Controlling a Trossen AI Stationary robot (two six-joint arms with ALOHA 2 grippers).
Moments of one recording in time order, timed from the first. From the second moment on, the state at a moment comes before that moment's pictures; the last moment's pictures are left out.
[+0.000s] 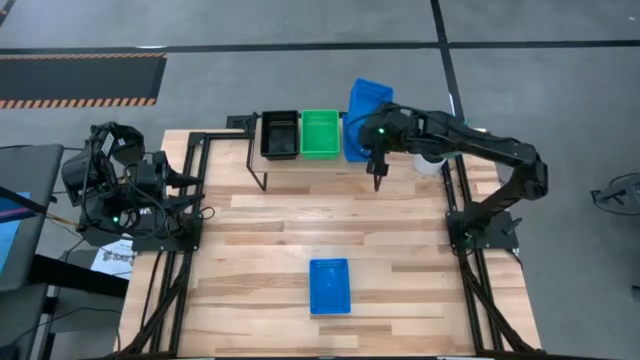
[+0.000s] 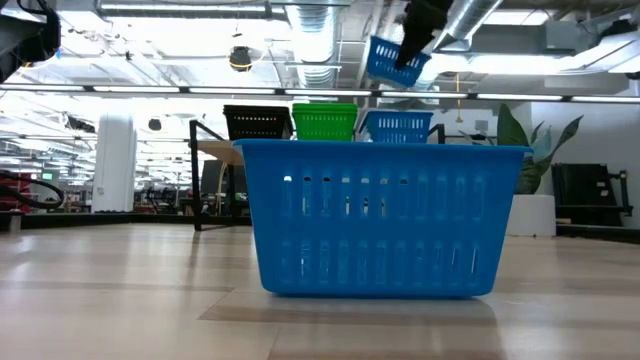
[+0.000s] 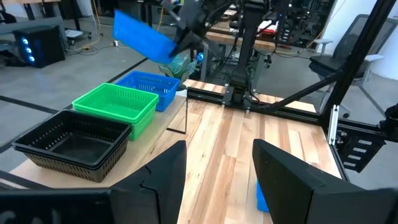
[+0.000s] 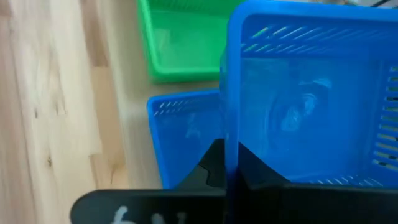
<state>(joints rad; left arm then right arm) -1.18 0.78 1.30 -1.57 -1.29 -1.16 -0.27 1.49 1.64 -1.01 0.41 -0.32</state>
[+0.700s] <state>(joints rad) -1.18 0.78 1.30 -1.57 -1.29 -1.15 -0.37 1.62 1.64 -1.13 0.34 -0.48</state>
